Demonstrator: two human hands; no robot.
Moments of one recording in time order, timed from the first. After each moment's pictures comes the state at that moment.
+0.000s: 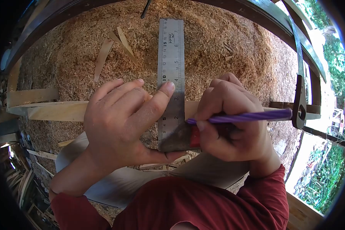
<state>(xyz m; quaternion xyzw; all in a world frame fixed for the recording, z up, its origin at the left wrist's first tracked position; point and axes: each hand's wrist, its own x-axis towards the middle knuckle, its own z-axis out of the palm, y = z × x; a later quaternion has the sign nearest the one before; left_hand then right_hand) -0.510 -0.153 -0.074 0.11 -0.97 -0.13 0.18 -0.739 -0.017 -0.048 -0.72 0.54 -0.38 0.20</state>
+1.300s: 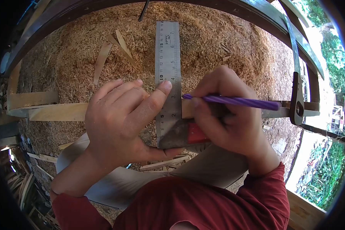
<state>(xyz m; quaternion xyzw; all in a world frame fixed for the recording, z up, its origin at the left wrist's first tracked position) -0.508 -0.152 -0.076 0.12 -0.97 -0.14 0.19 -0.727 -0.015 -0.055 -0.64 0.62 -0.42 0.17</state>
